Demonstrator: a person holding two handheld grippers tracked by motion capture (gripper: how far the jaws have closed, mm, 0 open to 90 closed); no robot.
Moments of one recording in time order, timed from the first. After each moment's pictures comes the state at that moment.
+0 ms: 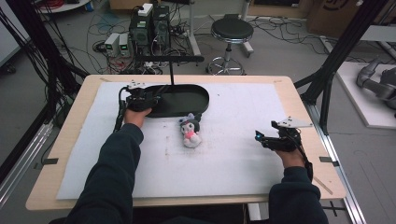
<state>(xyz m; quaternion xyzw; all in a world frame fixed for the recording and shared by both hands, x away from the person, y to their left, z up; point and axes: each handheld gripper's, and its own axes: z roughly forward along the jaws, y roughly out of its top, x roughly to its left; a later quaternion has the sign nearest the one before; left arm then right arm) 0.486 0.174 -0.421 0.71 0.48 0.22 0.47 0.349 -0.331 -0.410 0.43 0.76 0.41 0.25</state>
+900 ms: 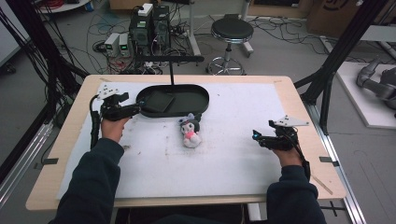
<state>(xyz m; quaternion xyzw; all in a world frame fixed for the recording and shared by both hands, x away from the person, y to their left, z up) 0.408 0.229 -0.381 0.66 0.46 0.26 0.54 0.353 -0.322 -0.409 0.43 0.77 0.41 0.25</state>
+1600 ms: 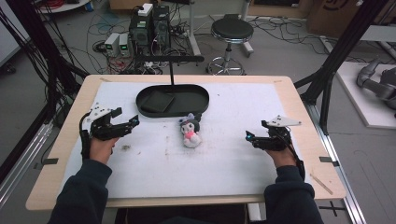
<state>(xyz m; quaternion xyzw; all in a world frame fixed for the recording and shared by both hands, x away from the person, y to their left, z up) 0.356 0.245 -0.406 0.68 0.44 0.26 0.53 0.351 -0.299 -0.407 0.41 0.78 0.42 0.24</state>
